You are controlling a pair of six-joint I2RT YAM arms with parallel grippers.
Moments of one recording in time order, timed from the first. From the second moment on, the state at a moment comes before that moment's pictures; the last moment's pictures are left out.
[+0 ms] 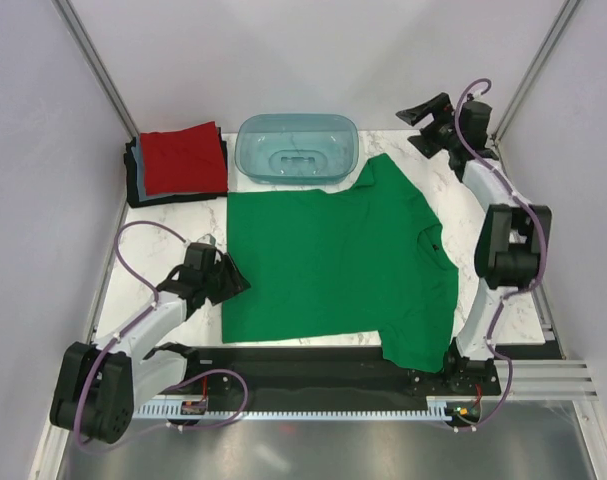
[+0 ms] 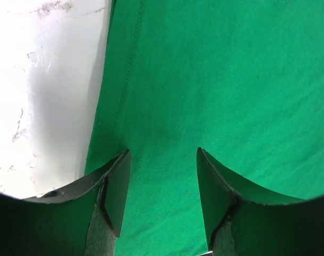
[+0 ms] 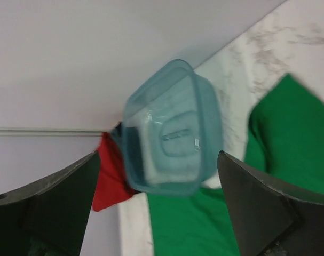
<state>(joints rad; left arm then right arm) -0.26 1.04 0.39 -0.26 0.08 -0.67 -0.05 2.08 1.62 0.23 -0.50 1.13</state>
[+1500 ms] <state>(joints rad) -0.16 1.75 1.26 -0.56 0.07 -0.52 0.15 1.92 1.45 -0.64 -0.01 0.52</state>
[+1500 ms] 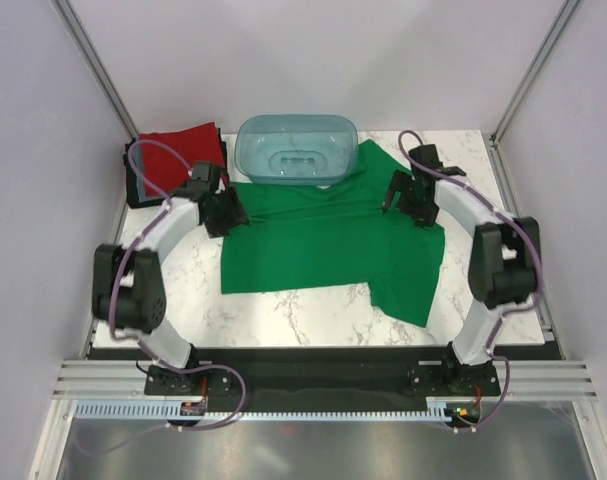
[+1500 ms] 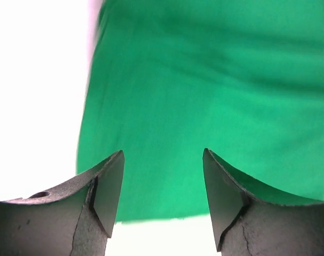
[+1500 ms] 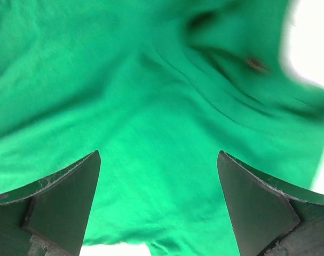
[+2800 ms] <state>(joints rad) -0.16 1.16 0.50 -0.44 -0.04 -0.82 0.21 0.97 0.42 -0.58 0.09 0.83</state>
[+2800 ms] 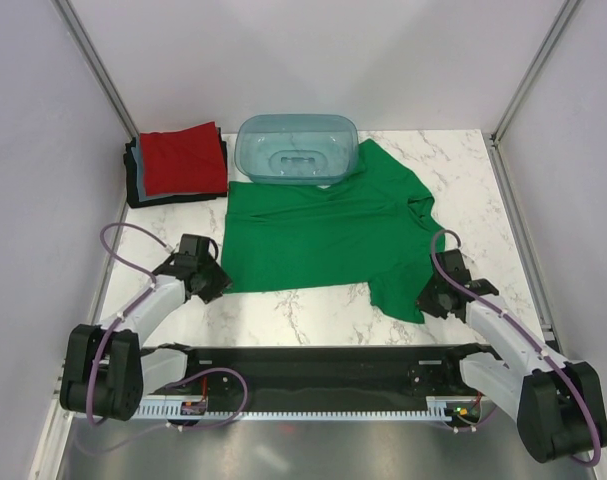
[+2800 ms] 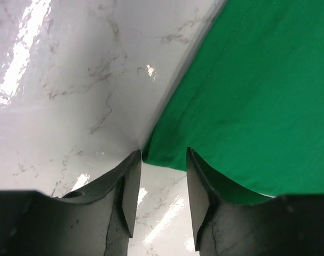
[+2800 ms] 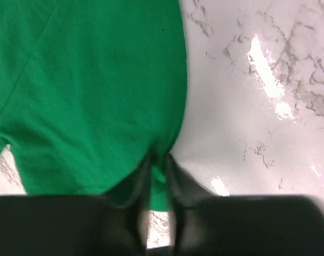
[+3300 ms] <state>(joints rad) -0.15 1.22 0.51 -0.33 0.03 -0.79 0.21 0.89 0.41 -0.66 0.01 0.83</state>
